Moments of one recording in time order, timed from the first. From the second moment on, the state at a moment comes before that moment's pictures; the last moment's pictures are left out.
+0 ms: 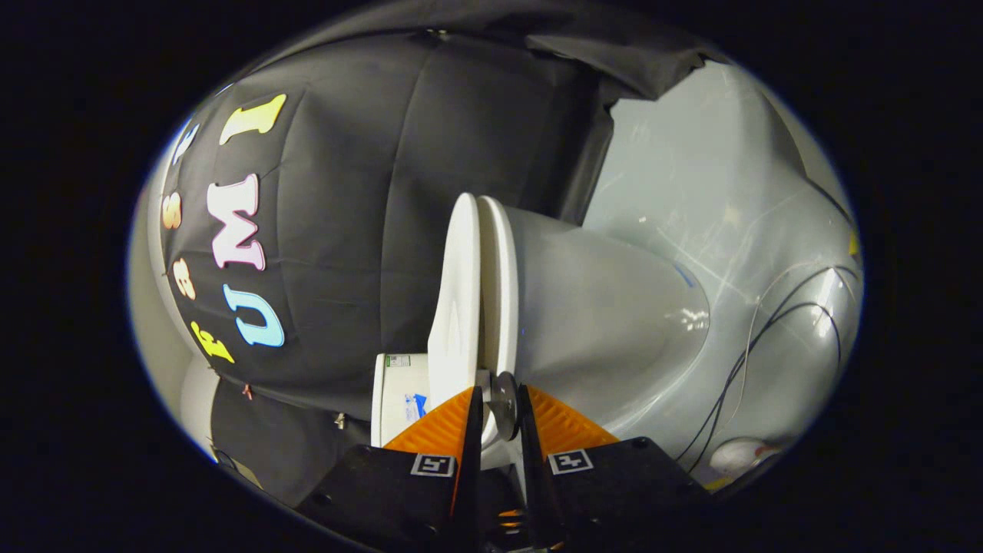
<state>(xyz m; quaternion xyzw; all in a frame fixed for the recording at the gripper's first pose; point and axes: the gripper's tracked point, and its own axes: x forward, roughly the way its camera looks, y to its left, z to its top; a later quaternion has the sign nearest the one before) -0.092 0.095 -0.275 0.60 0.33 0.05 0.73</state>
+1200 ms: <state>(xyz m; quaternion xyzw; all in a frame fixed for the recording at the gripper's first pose) -0.093 0.089 -0.237 0.55 0.30 0.03 0.78</state>
